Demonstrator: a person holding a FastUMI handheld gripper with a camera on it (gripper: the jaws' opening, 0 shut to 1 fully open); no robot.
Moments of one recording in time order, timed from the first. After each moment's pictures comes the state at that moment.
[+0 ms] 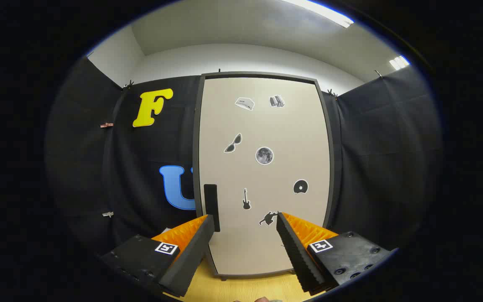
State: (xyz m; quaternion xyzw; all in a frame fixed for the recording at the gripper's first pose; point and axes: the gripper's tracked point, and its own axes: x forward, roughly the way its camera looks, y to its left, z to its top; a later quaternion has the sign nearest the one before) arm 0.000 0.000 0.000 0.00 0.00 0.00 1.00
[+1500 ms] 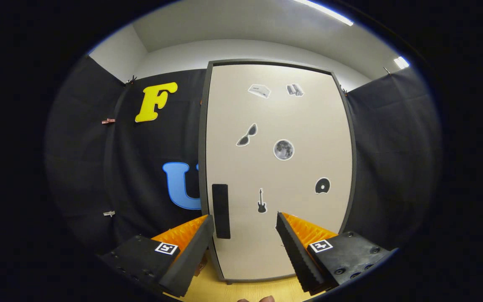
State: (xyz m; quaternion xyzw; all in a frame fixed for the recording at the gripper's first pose) arm 0.062 0.032 -0.022 0.00 0.01 0.02 1.00
